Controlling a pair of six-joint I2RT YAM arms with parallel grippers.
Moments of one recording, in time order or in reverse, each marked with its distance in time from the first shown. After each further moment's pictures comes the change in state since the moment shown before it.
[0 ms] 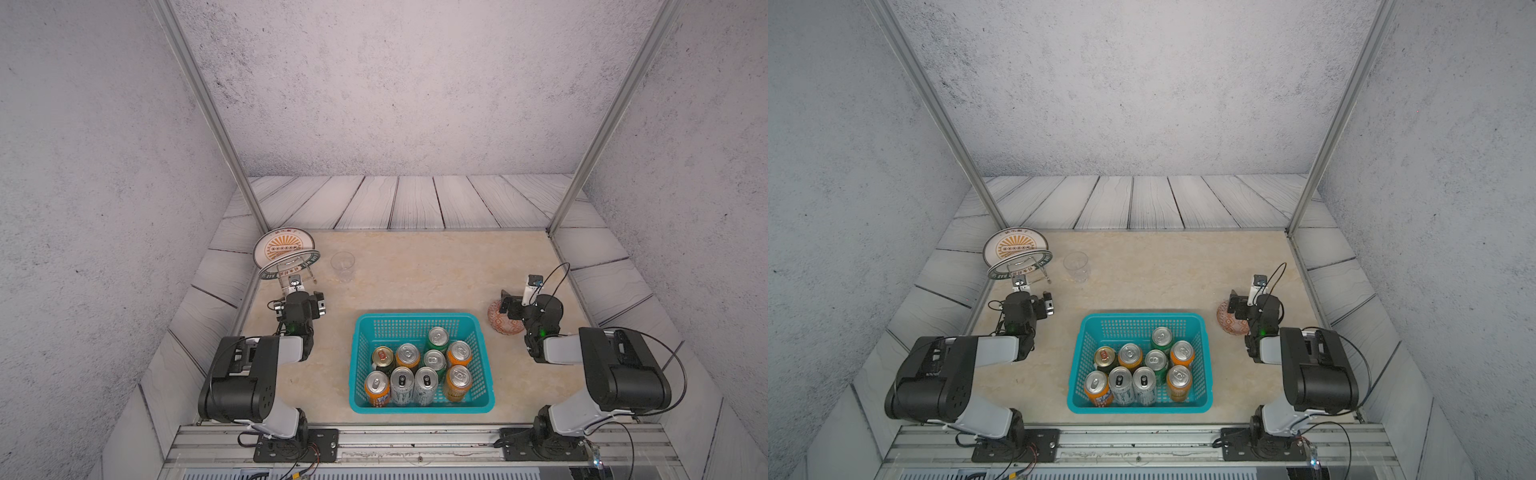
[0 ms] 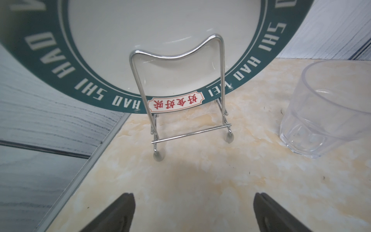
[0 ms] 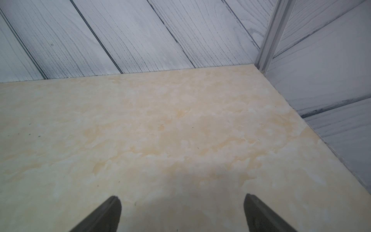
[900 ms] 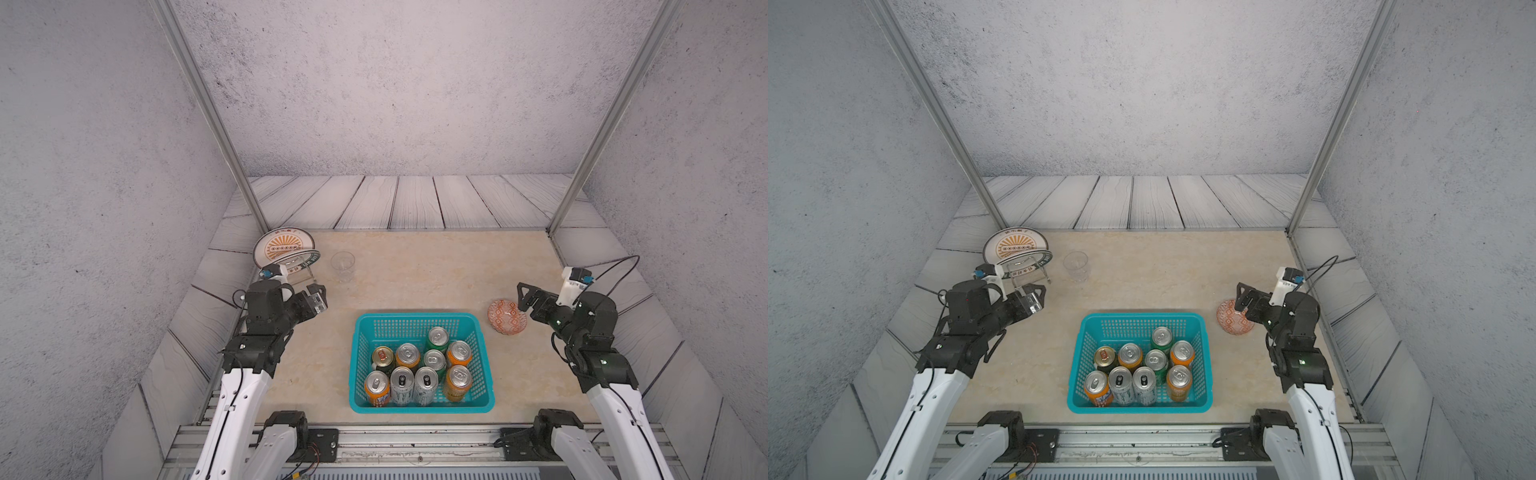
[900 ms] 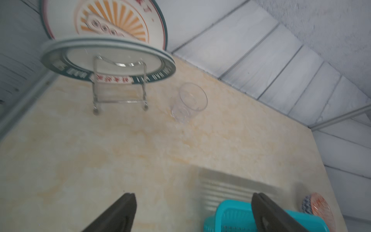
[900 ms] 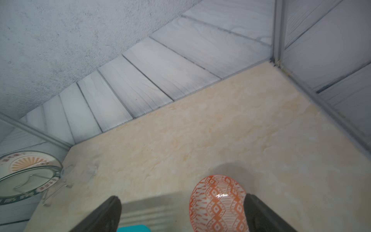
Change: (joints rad) left arm -0.003 -0.697 0.407 -1.283 0.552 -0.415; right arm -0.002 -0.851 0.330 -1.266 -0.243 0.374
